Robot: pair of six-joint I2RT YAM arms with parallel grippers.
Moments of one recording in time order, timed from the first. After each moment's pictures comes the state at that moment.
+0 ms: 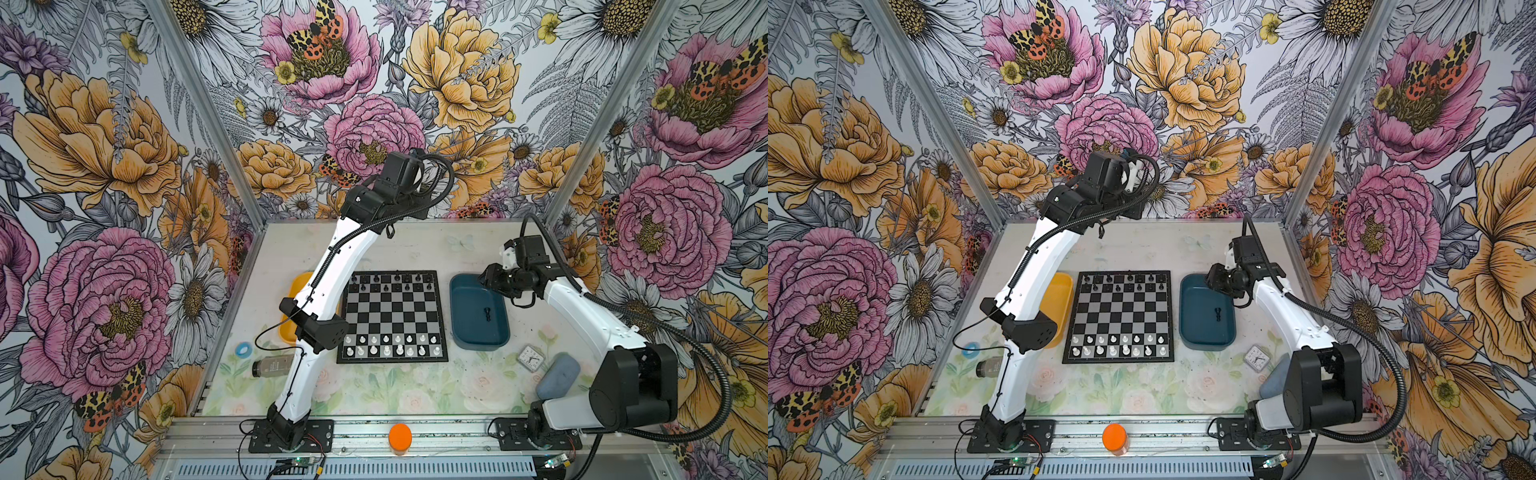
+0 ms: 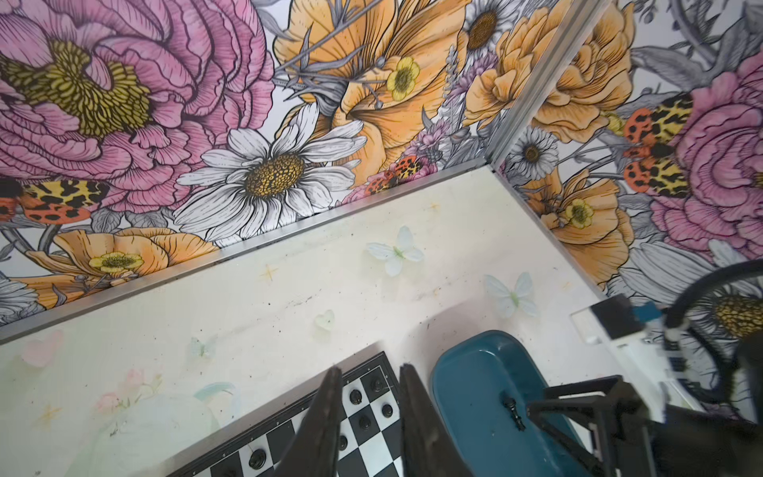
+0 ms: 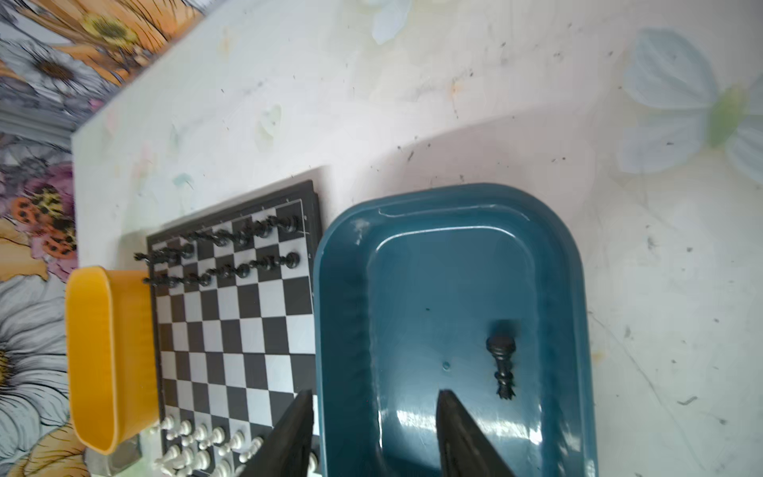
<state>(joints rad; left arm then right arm) -0.66 2.20 2.85 -1.15 -0.12 -0.19 0.12 1.44 1.13 -0.72 -0.29 0.41</state>
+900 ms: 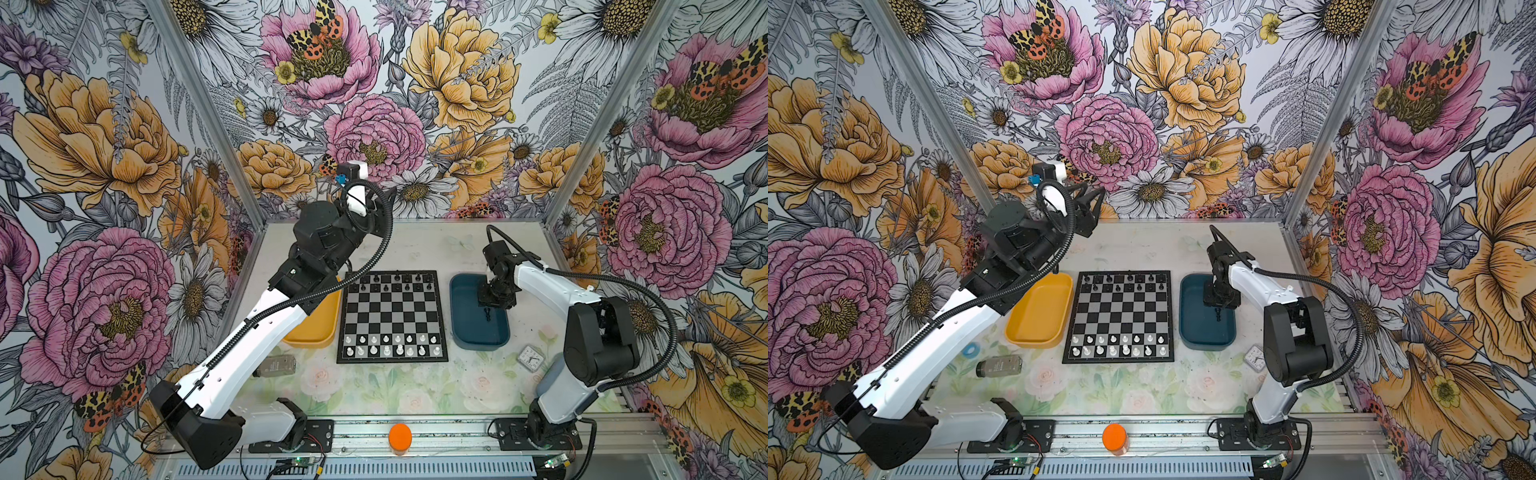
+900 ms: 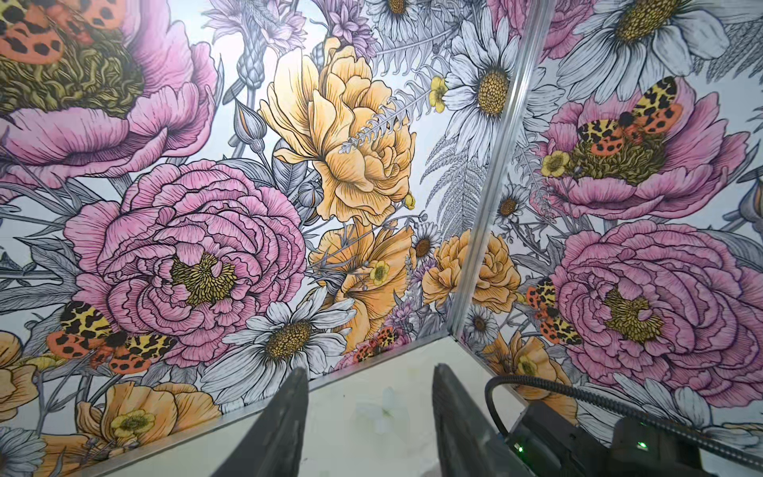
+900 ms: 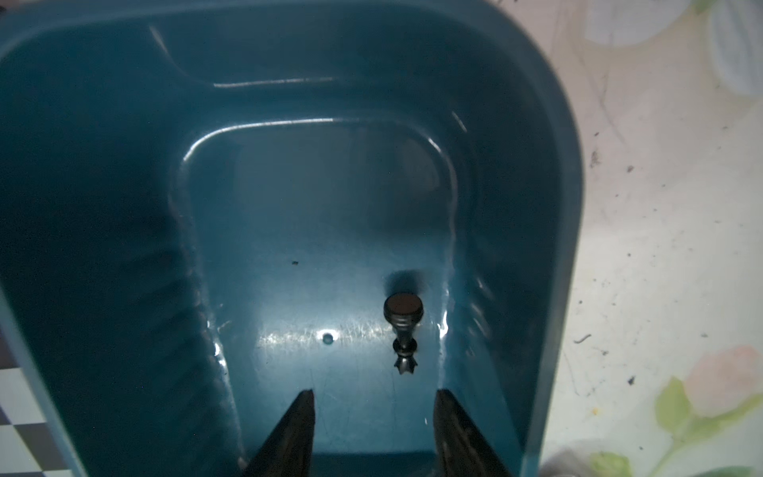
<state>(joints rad) -0.62 1.27 1.39 0.02 -0.10 -0.14 0.21 1.72 1.24 -0.95 0.00 0.31</state>
